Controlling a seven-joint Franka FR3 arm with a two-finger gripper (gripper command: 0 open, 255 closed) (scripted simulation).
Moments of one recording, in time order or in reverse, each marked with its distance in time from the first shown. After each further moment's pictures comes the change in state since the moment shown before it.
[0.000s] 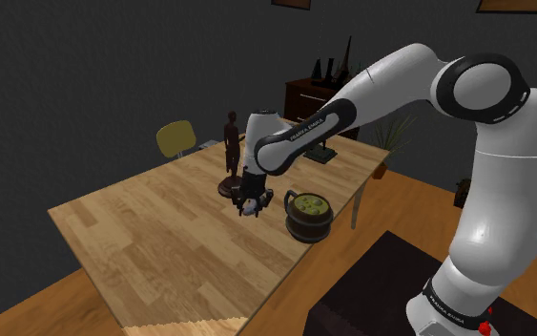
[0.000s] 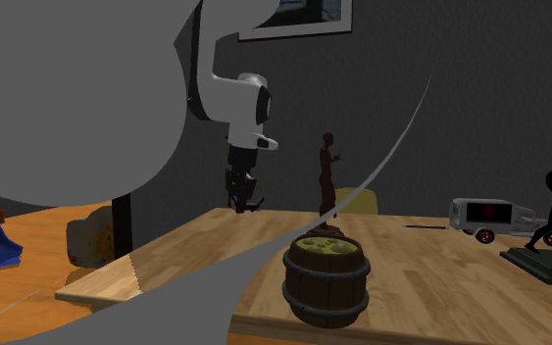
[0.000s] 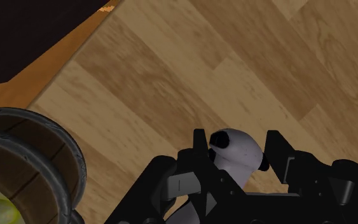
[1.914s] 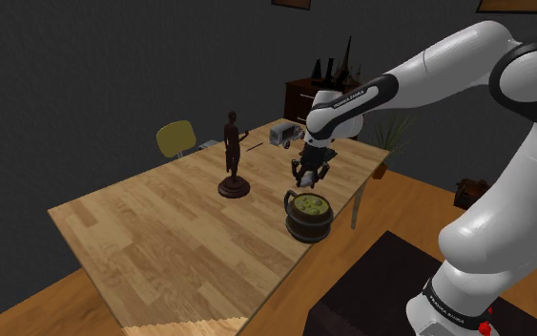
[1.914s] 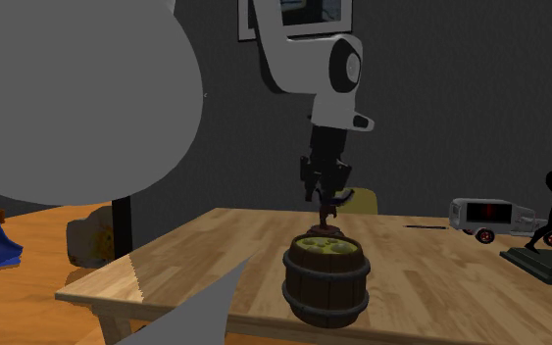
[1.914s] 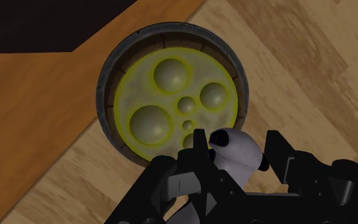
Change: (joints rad) arm -0.300 -0.316 -0.134 -0.235 0.225 -0.110 -0.554
